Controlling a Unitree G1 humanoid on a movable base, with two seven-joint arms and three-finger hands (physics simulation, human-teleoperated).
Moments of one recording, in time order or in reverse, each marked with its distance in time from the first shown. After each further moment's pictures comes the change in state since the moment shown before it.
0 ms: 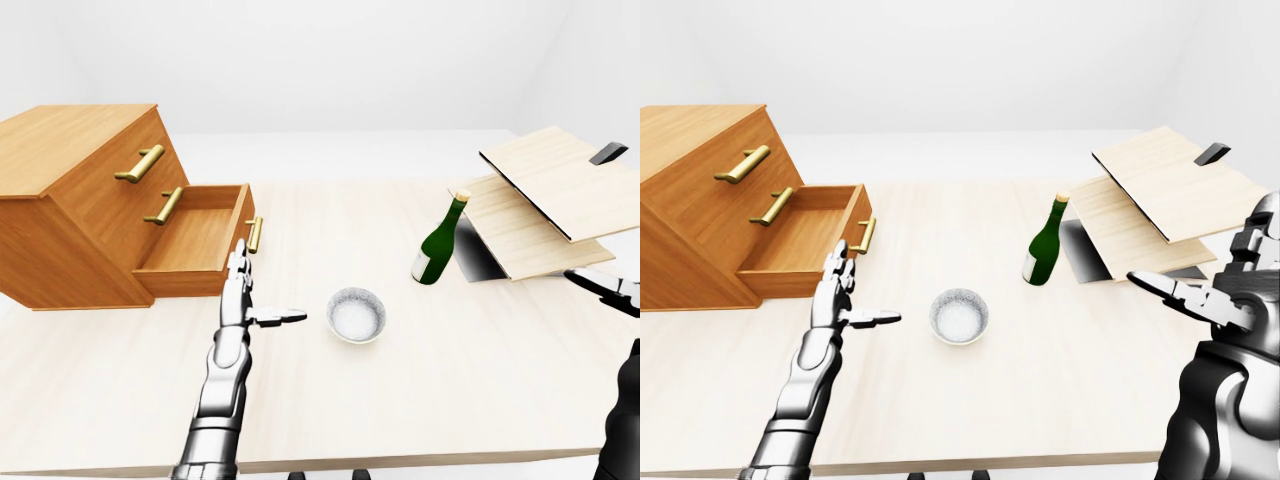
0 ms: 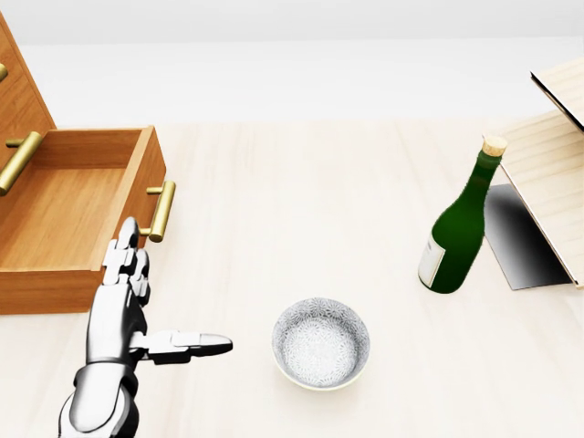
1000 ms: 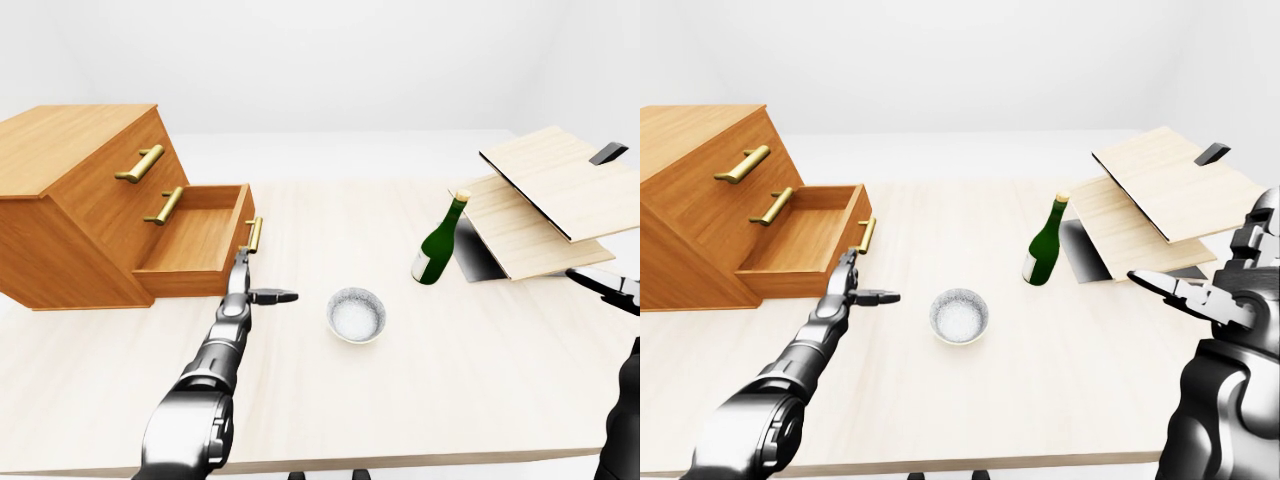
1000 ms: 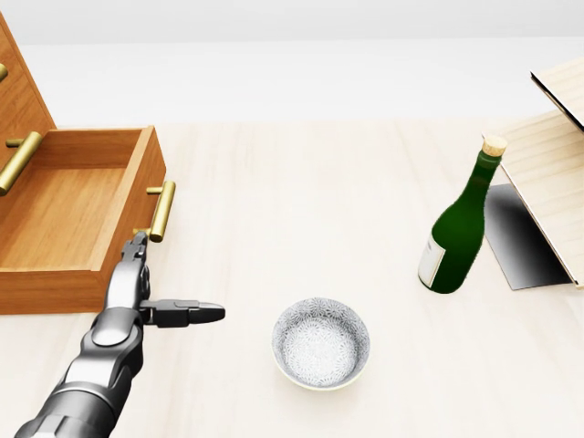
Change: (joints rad) left arm -0.558 0.115 0.063 0.966 -0.004 -0.036 0.049; right arm -0.007 -0.008 0.001 -0.003 0.015 0.000 0.004
